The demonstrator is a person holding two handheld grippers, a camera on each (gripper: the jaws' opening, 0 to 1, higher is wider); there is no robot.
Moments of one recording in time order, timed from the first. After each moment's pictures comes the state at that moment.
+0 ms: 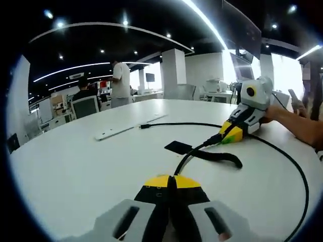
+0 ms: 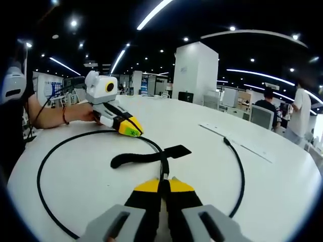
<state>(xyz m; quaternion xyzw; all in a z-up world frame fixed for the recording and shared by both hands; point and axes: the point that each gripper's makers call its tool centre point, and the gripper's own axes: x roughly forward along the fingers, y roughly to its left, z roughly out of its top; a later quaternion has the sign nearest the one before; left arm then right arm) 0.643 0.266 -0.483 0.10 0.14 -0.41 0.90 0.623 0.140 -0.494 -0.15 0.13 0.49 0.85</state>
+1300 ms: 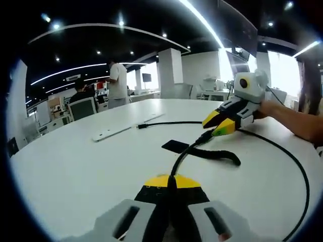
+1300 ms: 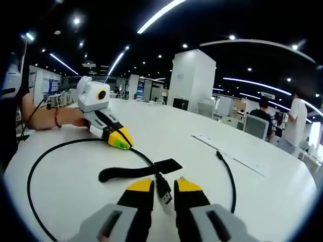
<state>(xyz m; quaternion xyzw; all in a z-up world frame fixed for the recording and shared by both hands) 0.651 0.274 -0.486 0.10 0.15 -0.39 0.90 0.643 0.154 -0.476 -0.16 0.10 0.47 0.86</state>
